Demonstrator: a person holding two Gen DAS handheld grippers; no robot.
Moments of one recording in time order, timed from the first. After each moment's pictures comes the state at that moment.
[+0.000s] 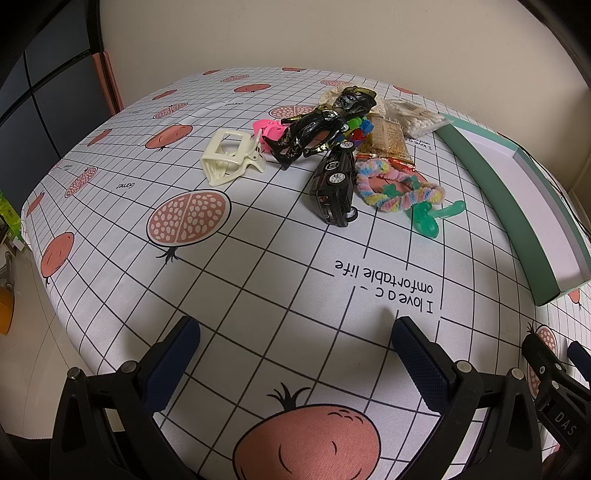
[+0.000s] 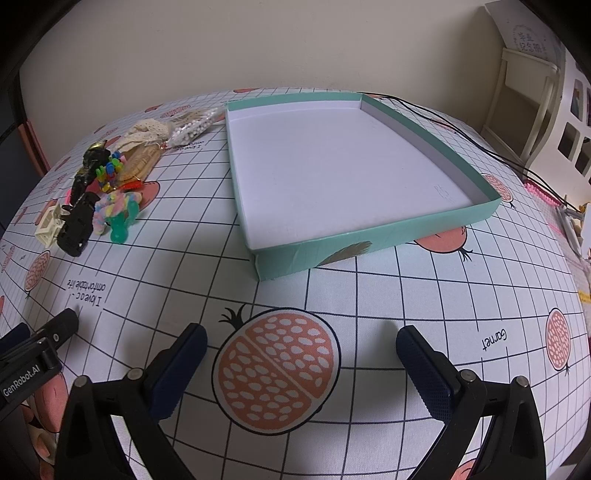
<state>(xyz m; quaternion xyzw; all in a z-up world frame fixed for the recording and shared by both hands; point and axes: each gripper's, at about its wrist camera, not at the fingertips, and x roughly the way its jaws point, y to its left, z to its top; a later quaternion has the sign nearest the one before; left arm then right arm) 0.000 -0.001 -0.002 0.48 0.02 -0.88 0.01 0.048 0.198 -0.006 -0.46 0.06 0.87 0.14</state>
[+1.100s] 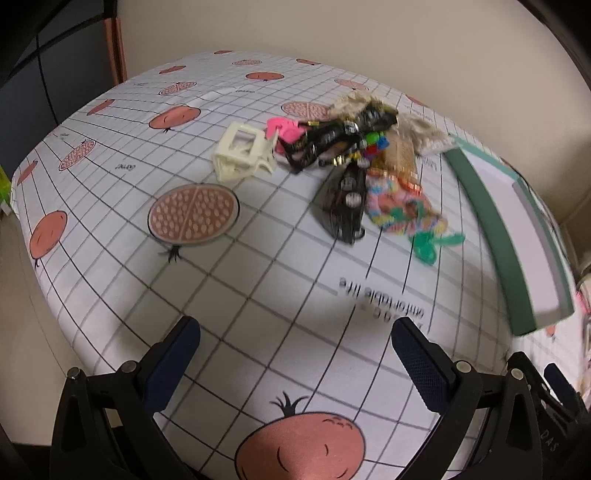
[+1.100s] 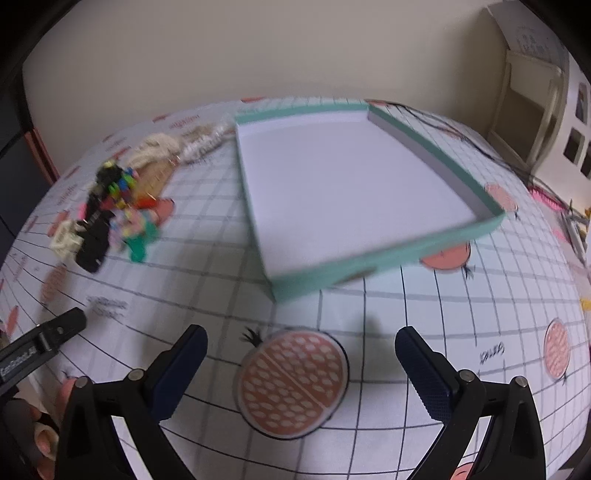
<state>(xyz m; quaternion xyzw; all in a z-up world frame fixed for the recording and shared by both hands) -0.013 -0.020 0.011 0.50 0.10 -0.86 0.01 0.042 0.199 0.019 -0.45 0.07 0.88 0.12</state>
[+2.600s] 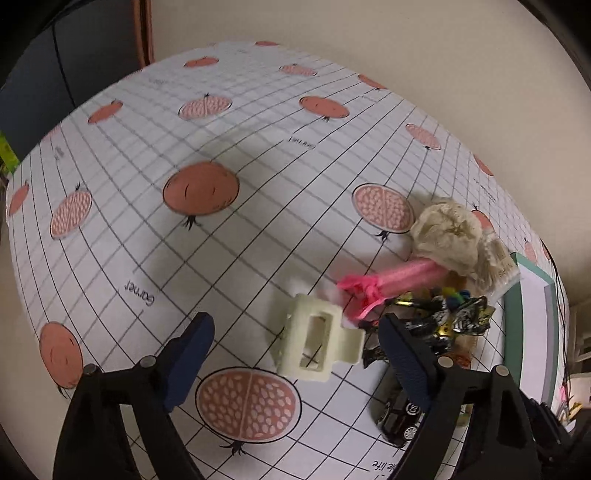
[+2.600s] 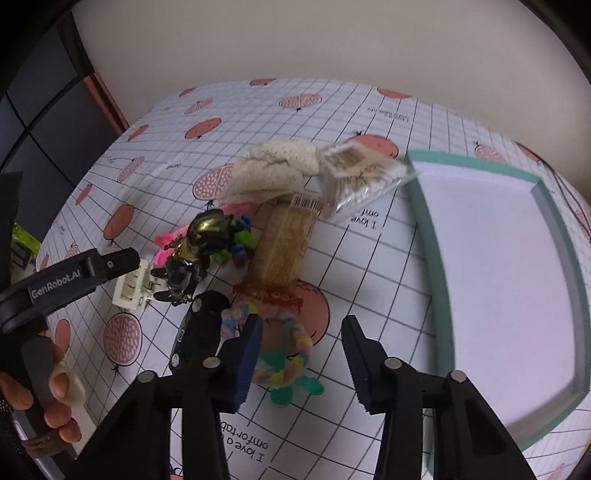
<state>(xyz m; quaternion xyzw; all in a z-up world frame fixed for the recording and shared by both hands) -0.144 -0.102 0.040 0.54 0.17 -0.82 0.07 -0.119 0.116 0.037 -0.53 0.04 0.84 -0.05</state>
